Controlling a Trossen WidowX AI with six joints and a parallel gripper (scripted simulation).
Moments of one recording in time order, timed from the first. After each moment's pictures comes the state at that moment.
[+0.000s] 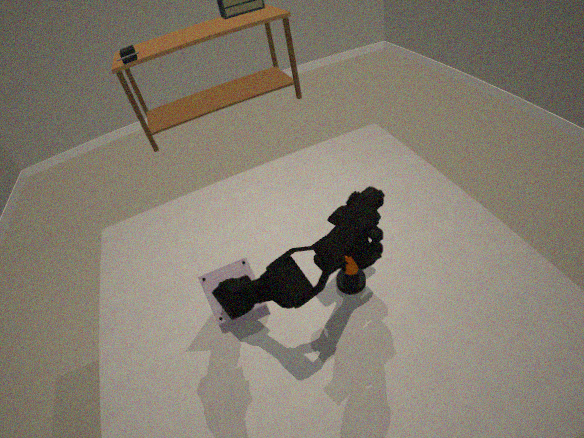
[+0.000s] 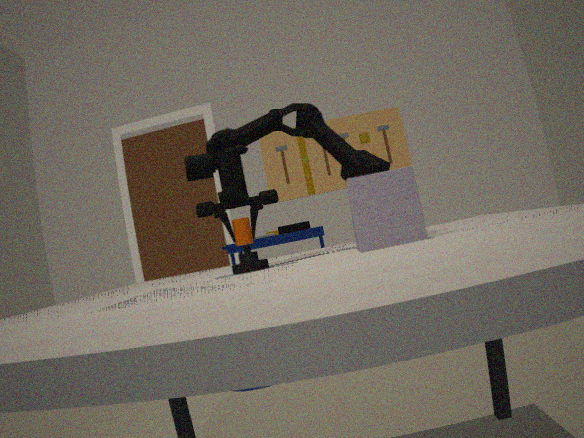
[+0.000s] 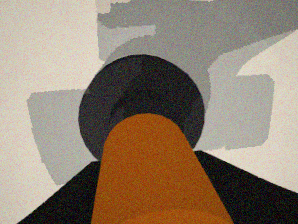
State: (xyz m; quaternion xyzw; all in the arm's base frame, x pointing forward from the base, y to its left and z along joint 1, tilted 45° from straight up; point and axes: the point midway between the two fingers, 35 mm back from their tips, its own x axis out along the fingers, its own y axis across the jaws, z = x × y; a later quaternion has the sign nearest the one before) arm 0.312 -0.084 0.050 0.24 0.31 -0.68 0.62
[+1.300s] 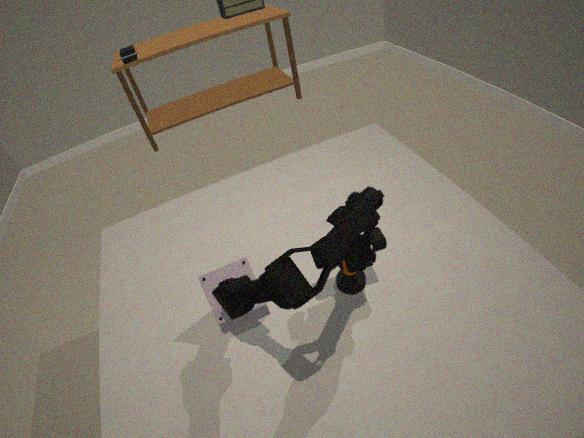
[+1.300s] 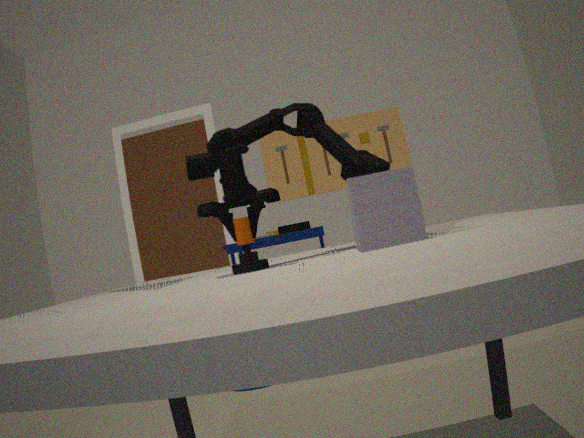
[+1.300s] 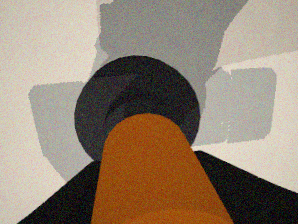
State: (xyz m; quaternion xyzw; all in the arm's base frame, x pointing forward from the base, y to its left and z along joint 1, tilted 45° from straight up) arm 0.310 -0.083 0.051 0.34 0.19 -0.72 0.58
